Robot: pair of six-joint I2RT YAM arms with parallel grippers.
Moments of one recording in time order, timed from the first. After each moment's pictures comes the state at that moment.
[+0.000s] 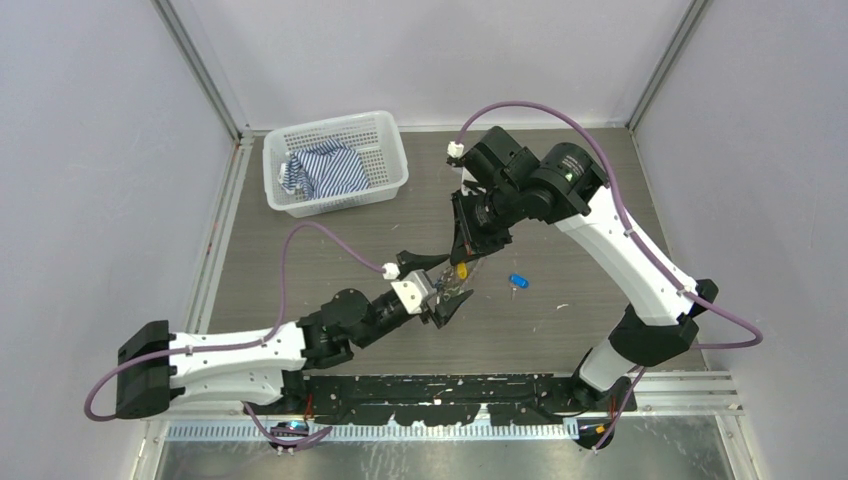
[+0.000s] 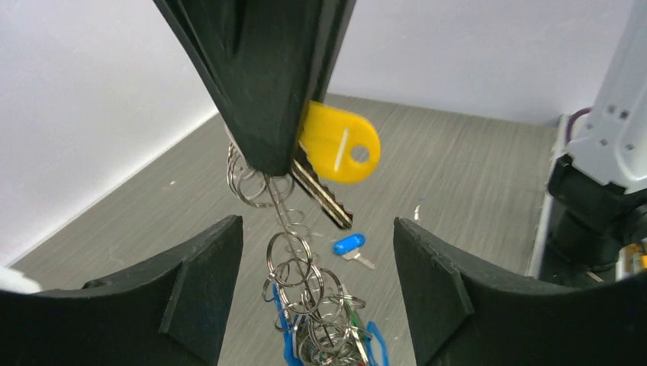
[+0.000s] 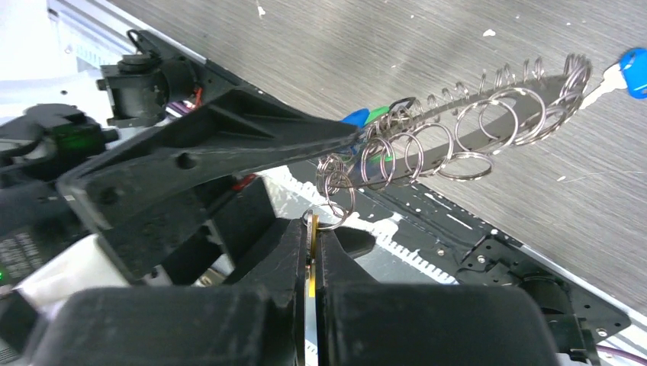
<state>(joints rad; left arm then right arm) -1.26 0.98 0.55 0.61 -0.21 0.18 0.88 1.60 2.11 -1.53 -0.16 0.59</state>
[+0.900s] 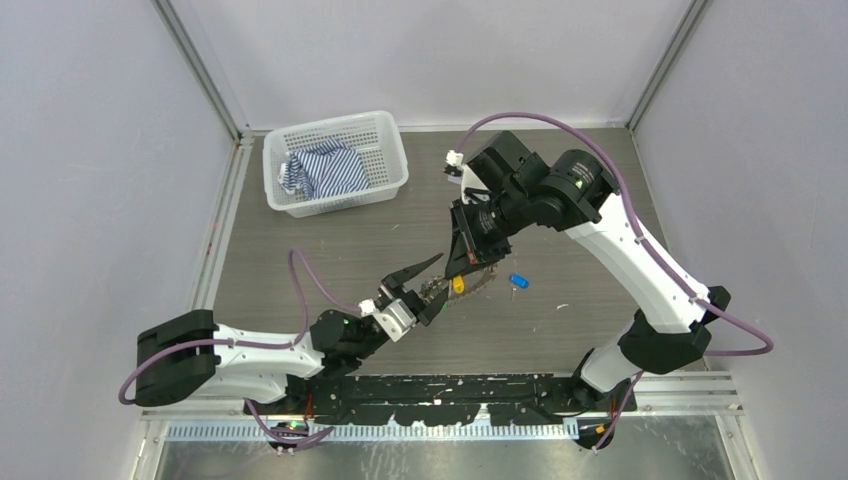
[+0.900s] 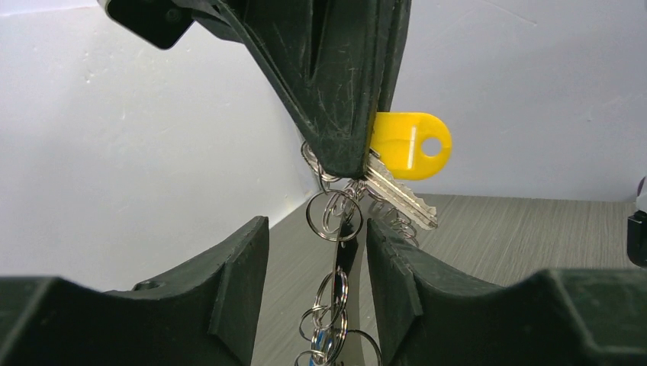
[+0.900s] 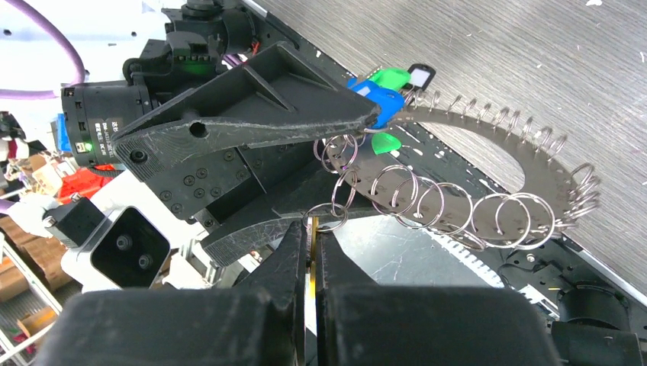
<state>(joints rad) -1.29 1.15 0.35 1.35 -0.24 0.48 0.88 1.54 2.05 -1.49 -0.35 0.60</state>
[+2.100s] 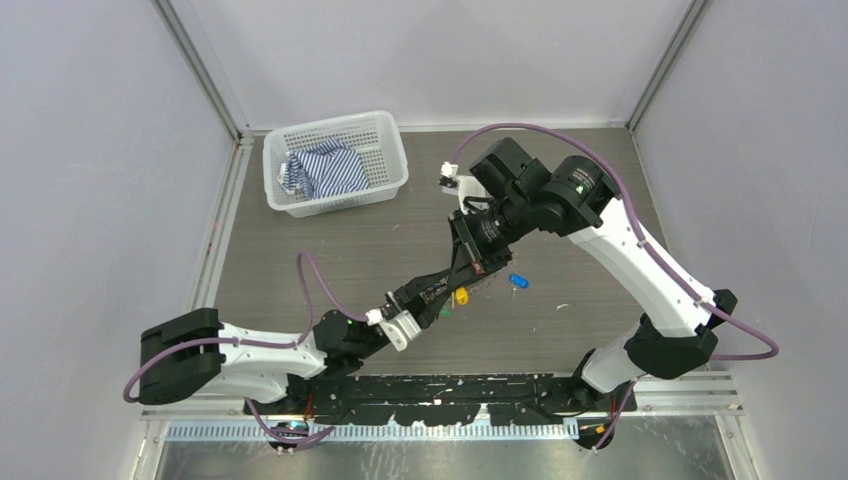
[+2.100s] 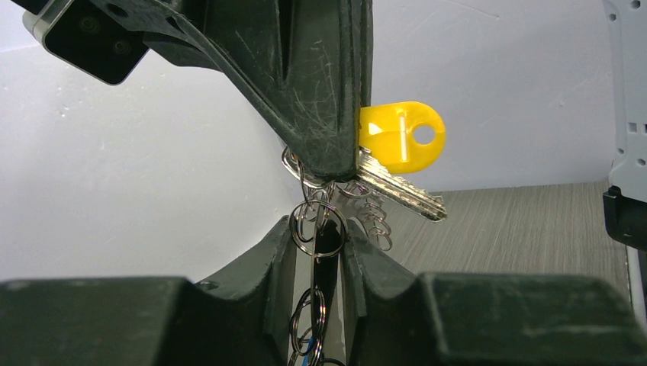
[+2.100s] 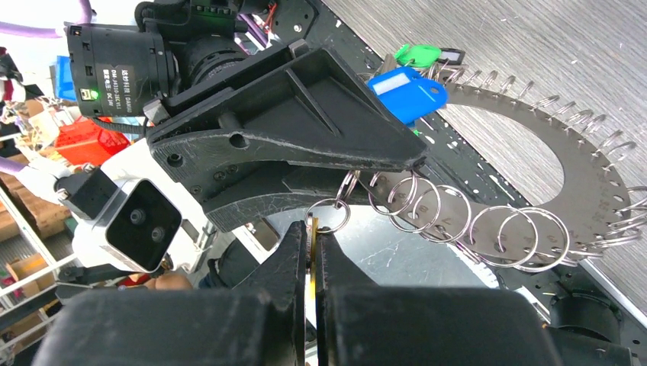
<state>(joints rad) -1.30 1.18 0.35 1.35 -0.14 0.53 0.88 1.51 1.98 -1.47 -0.46 0.51</state>
